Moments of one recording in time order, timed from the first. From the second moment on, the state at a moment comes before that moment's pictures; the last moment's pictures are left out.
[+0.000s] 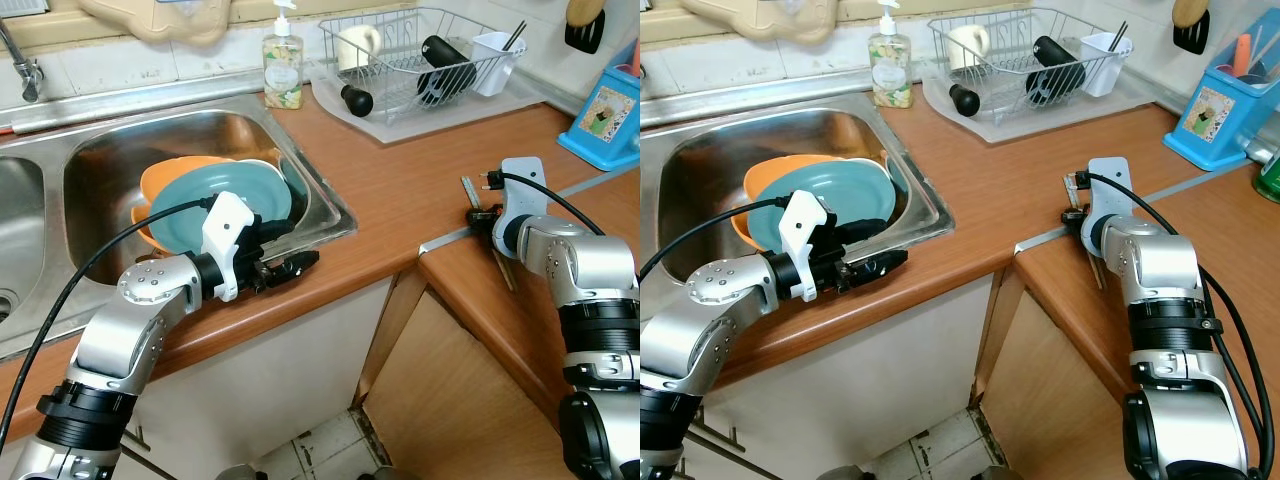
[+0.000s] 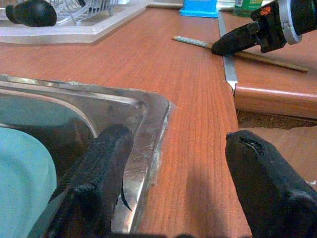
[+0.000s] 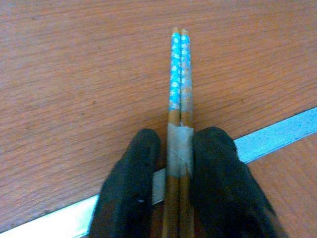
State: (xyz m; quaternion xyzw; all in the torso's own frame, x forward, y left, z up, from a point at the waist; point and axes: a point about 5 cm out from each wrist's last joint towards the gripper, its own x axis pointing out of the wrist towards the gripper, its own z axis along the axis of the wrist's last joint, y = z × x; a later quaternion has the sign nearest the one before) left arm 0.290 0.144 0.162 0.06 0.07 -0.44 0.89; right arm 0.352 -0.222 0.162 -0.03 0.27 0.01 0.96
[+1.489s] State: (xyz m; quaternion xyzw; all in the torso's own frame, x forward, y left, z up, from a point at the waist) left arm 0.299 0.140 0.177 -0.02 0.04 -0.41 0.91; right arm 0.337 -0.164 0.209 0.12 0.08 0.28 0.95
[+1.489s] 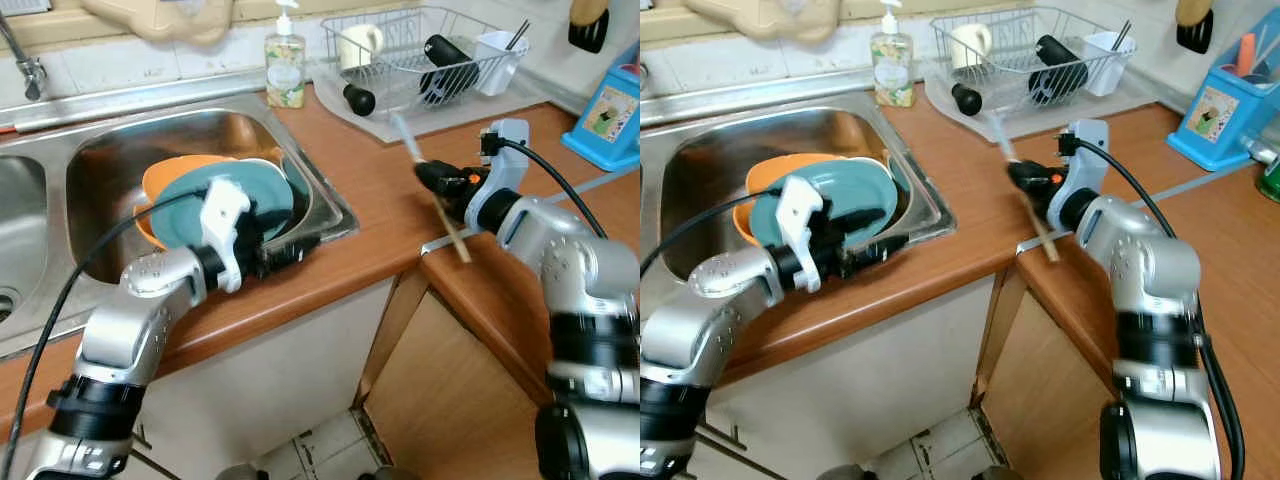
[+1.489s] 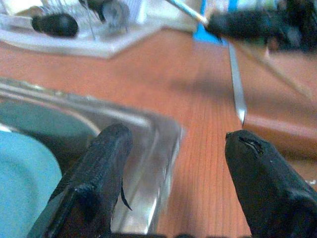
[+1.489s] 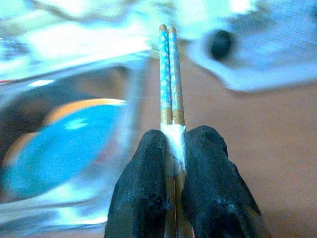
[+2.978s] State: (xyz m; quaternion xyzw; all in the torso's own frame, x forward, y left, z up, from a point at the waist) left arm 0.319 0.109 0.201 -0.37 -0.01 -0.41 0.84; right arm 0.304 -0.128 0.225 0.11 0.02 0.45 0.89
